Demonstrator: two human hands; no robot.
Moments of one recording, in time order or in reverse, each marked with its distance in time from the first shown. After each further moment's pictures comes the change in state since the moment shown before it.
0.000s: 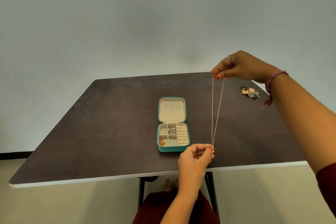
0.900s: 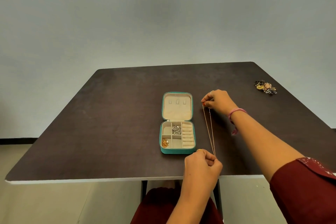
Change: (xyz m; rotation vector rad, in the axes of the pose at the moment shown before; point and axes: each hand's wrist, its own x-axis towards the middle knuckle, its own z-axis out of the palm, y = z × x) left_hand 0.017 0.003 0.002 0.631 0.006 -0.028; right_hand 0.050 0.103 0.138 -0.226 -0.007 0.280
